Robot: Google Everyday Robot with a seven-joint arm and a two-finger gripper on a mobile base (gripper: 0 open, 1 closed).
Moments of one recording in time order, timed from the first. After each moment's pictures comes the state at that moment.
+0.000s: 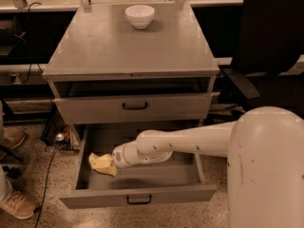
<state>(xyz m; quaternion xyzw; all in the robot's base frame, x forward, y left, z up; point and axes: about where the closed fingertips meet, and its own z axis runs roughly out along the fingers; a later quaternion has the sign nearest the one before) 0.545 0.182 0.499 -0.22 0.87 0.39 0.19</state>
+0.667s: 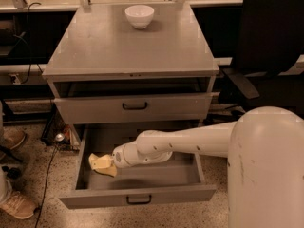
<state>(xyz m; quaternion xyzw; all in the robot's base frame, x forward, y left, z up) 0.542 0.185 0.497 -0.22 0.87 0.39 0.18</state>
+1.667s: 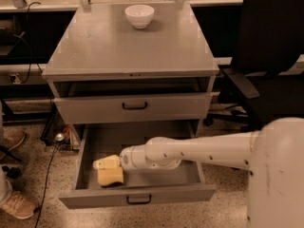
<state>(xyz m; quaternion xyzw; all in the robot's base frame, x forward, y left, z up) 0.547 0.161 0.499 -0.20 0.87 0.39 0.23</state>
